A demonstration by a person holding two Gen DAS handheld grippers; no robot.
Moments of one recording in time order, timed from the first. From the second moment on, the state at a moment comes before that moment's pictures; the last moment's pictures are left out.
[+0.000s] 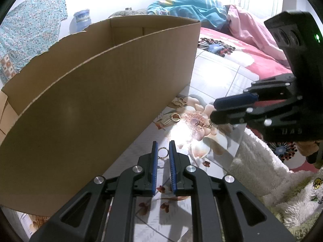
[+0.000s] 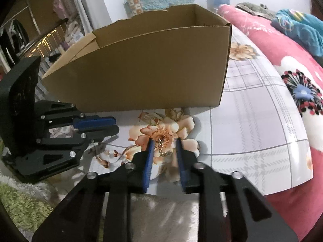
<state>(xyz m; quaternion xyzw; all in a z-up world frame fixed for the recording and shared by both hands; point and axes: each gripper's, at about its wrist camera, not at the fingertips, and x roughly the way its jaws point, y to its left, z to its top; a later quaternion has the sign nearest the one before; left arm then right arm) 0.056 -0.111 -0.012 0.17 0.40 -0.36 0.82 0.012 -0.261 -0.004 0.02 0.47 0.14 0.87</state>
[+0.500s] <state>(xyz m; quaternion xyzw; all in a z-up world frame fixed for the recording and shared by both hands) 0.057 -0.114 -0.015 0.17 0.41 -0.36 0.82 0.036 -0.240 -0.009 -0.04 0.47 0.15 0.87</state>
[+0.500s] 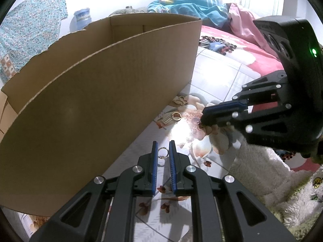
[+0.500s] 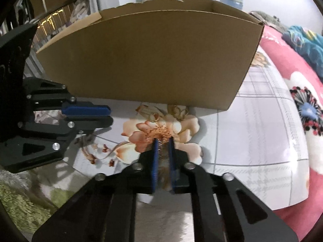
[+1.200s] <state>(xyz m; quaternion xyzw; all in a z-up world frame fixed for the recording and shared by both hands) 0.042 -0.106 0.011 0.16 0.37 -0.36 0.84 0.021 -0.318 0.044 0.17 0.41 0.18 0.88</state>
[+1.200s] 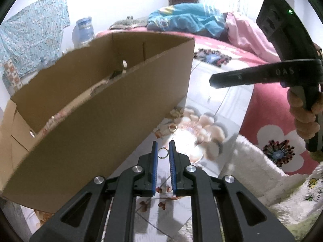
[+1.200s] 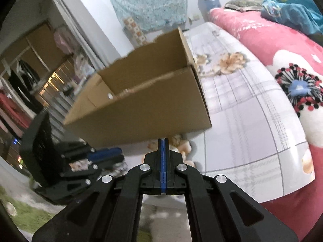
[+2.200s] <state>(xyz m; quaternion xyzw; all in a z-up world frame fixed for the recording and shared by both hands) 0.184 -0.104 0.066 0.04 0.44 -0.35 0.83 0.174 -0.290 0.082 0.10 0.42 0.24 0.87</state>
